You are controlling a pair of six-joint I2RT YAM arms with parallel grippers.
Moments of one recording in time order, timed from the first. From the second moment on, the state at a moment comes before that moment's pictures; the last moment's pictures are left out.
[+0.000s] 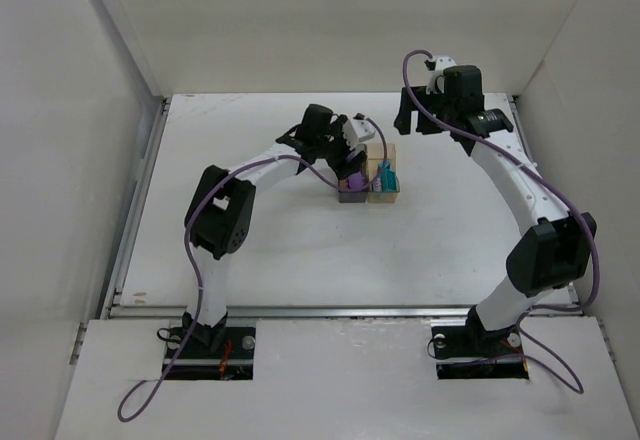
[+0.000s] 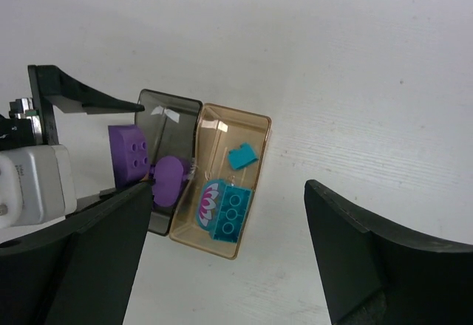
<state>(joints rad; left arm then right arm) -0.54 2.07 1.57 -0.12 0.45 0.49 0.24 1.63 1.59 -0.51 -0.11 0.13</state>
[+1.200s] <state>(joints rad) -0.02 1.10 0.91 -0.20 -0.07 0.04 0.11 0.77 0.99 -0.45 0.74 0.32</state>
